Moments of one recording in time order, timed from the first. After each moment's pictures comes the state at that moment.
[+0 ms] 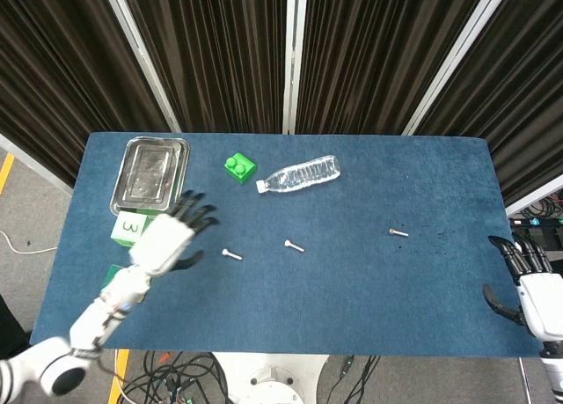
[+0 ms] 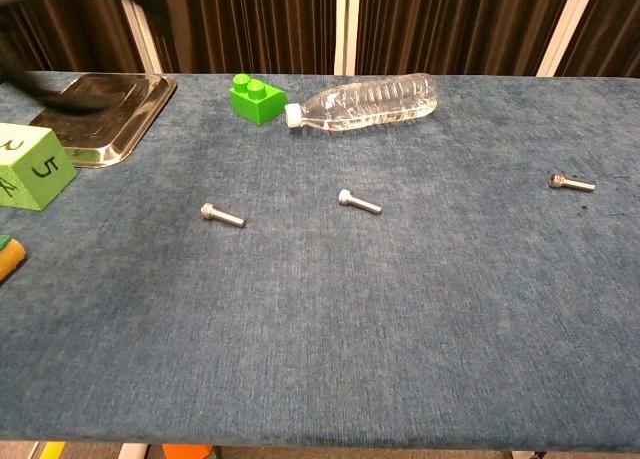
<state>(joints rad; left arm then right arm) -0.58 -1.27 -0.20 -1.81 1.51 1.06 0.28 0.08 -1.01 0.03 -1.58 -1.62 1.55 0.24</state>
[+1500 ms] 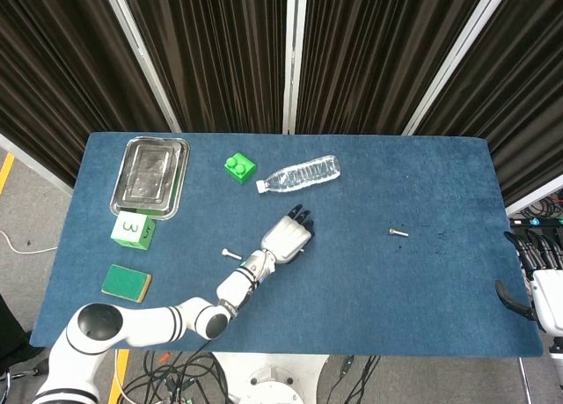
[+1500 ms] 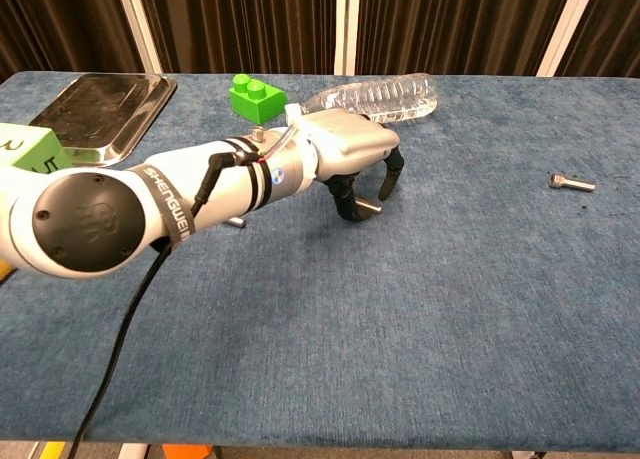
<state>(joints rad) -1.14 -1.96 -0.27 -1.12 0.95 0.74 0.62 0.07 -0.99 0.05 -1.59 -1.54 1.50 0.23</state>
